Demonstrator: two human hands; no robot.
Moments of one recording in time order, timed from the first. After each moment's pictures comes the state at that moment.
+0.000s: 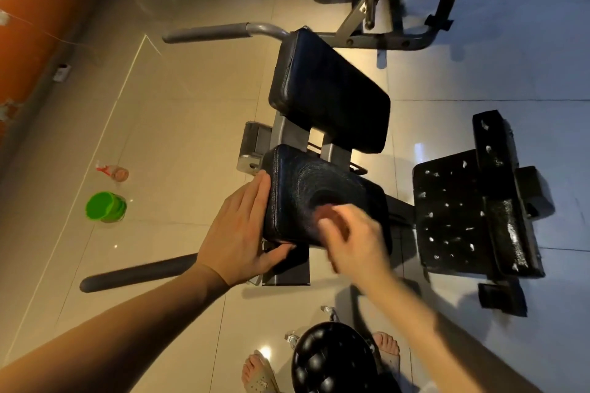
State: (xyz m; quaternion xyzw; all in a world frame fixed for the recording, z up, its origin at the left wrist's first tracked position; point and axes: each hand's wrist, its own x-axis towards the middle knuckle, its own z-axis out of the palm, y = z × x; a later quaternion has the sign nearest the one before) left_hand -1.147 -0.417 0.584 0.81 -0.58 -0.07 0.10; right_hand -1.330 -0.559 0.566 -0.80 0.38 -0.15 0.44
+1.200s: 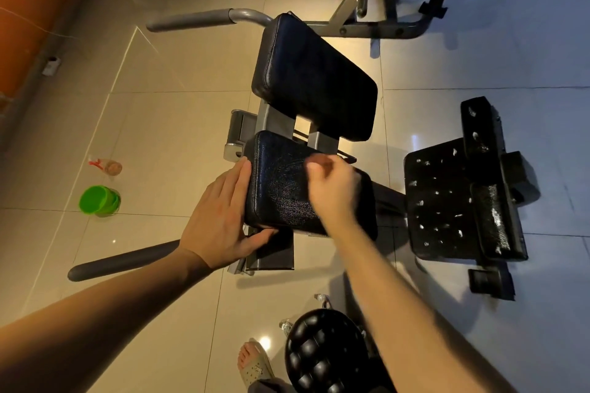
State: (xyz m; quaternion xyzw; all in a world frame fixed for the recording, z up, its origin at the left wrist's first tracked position) left_hand -1.148 -0.417 0.583 0.81 -0.58 -0.06 0.08; right_hand -1.275 -0.587 0.569 -0.68 0.54 -0.19 0.47
